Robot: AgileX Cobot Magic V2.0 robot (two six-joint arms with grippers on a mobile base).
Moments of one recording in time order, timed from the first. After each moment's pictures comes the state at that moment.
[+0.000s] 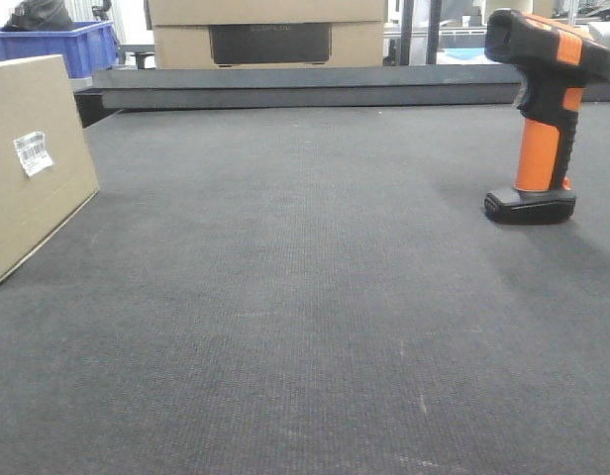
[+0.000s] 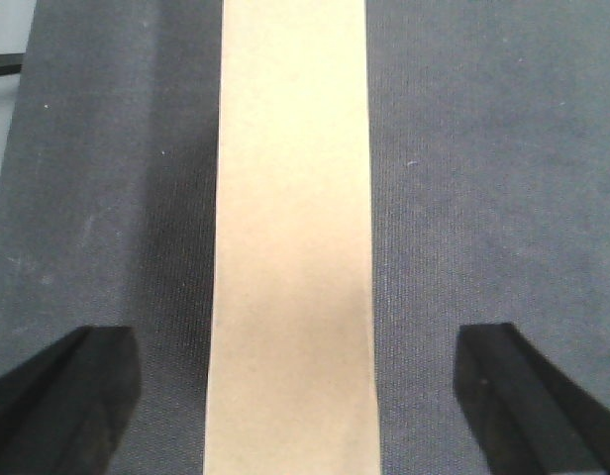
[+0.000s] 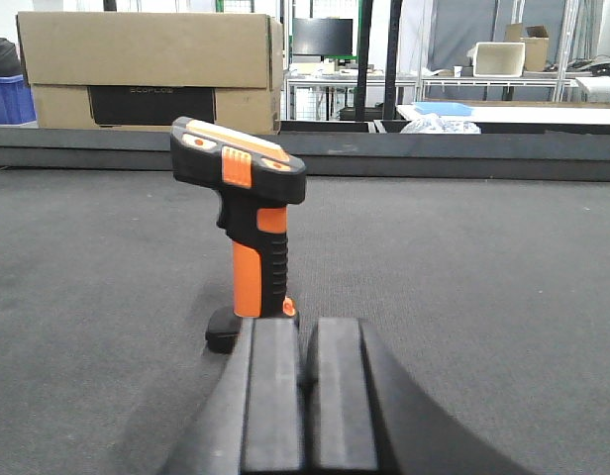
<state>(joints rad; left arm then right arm) 0.02 1.48 -1.42 -0.06 1.01 -0.08 -0.06 0.00 0.00 0.08 0.04 -0.03</state>
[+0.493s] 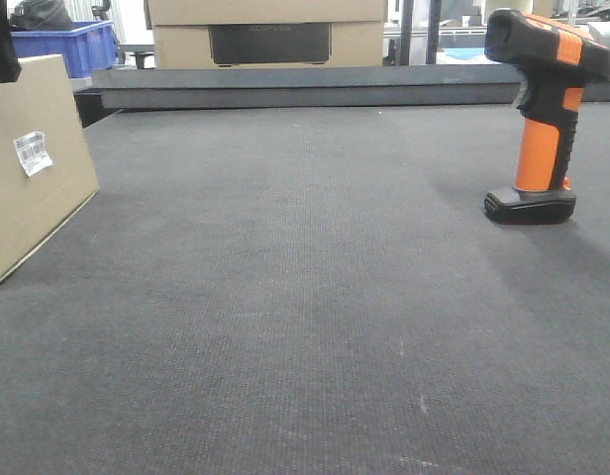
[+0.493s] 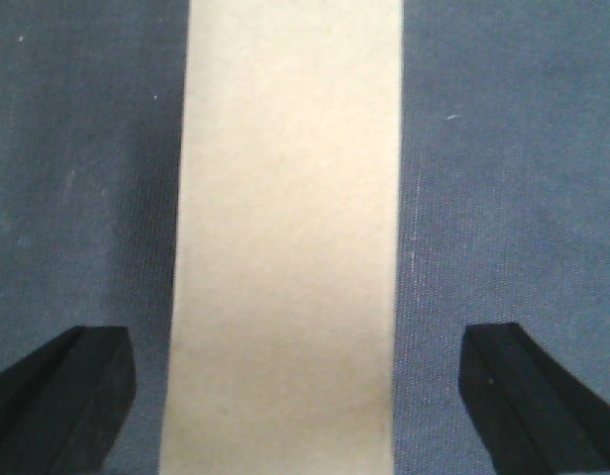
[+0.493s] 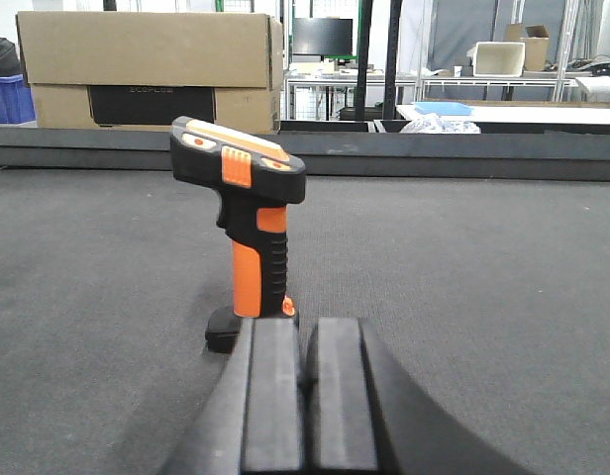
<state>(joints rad) -0.05 1.58 -1.42 0.05 1.02 -0.21 -0.06 0.00 0.00 0.08 0.04 -0.03</state>
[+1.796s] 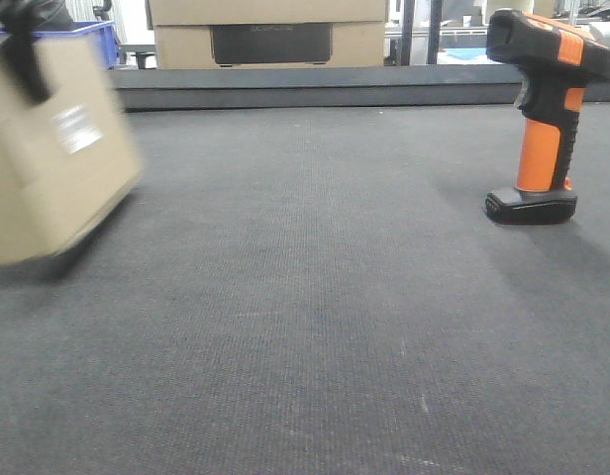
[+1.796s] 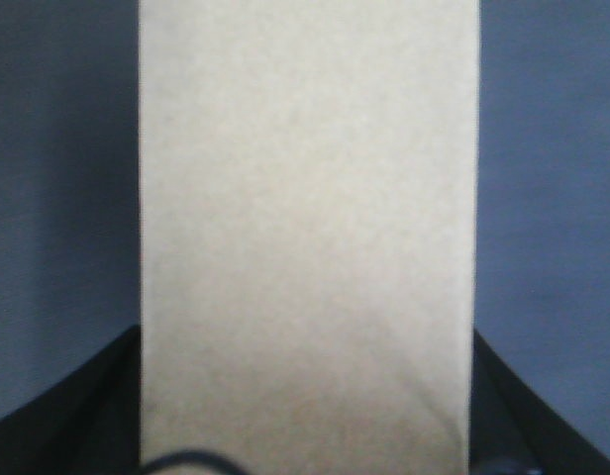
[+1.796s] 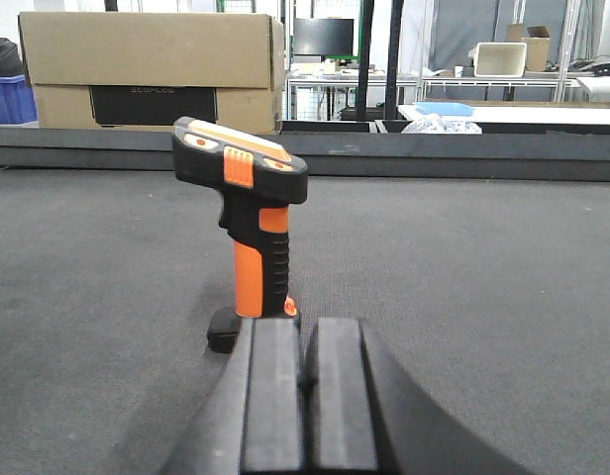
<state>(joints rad) -0.12 1.65 -1.50 -0.19 1.07 -0.16 -0.06 0.00 0.00 0.08 0.04 -0.03</state>
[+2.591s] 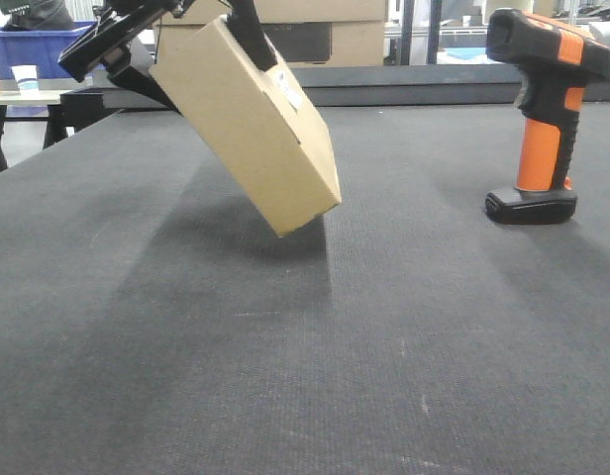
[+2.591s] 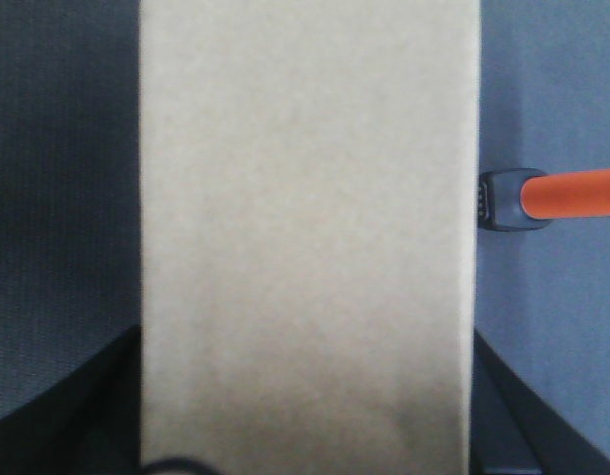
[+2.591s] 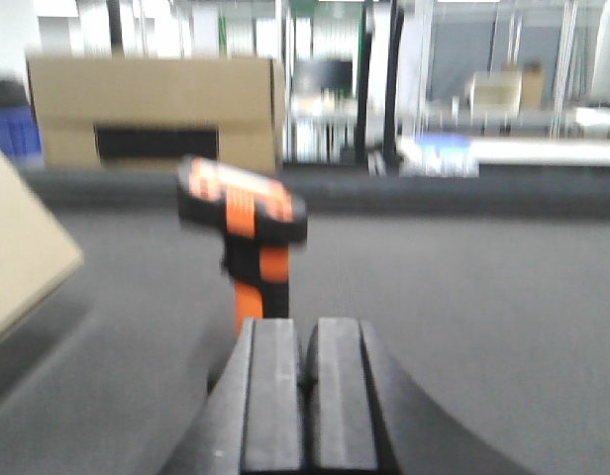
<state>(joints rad) -0.37 1.75 -1.51 -0.42 0.82 -0.29 -0.06 0.00 0.00 0.08 -0.07 -0.03</state>
